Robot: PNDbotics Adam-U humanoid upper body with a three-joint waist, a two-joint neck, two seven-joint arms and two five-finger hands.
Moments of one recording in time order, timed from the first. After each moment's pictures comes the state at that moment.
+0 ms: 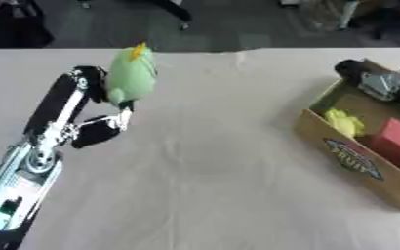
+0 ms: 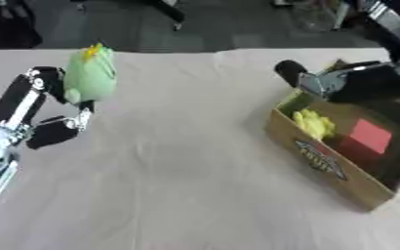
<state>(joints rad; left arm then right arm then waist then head) -0.63 0.37 -0.28 -1.58 -0.58 0.04 0.04 -0.64 -0.89 0.17 -1.98 0.17 -0.16 0.20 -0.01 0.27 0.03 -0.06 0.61</state>
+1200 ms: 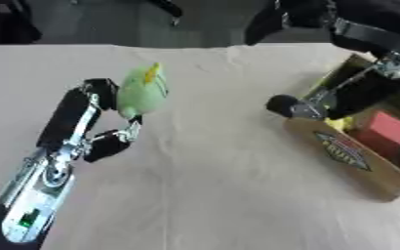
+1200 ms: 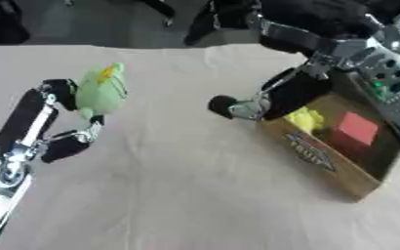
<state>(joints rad) -0.59 0.30 -0.30 -1.57 -0.70 -0.03 0.10 -0.83 -0.79 0.34 -1.98 0.31 -0.15 0.45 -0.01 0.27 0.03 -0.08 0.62</state>
